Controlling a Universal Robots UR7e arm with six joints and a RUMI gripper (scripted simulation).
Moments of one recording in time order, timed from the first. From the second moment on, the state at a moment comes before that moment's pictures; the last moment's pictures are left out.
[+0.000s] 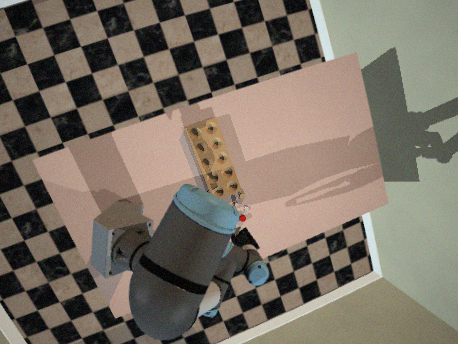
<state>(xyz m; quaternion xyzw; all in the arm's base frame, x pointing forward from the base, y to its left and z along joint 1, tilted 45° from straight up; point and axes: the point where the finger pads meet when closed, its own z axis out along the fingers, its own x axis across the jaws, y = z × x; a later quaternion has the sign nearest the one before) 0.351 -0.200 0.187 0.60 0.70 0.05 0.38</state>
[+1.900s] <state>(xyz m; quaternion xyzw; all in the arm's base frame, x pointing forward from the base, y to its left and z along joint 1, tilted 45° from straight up) 0.393 -0.140 0.177 0.62 0.72 0.07 0.31</state>
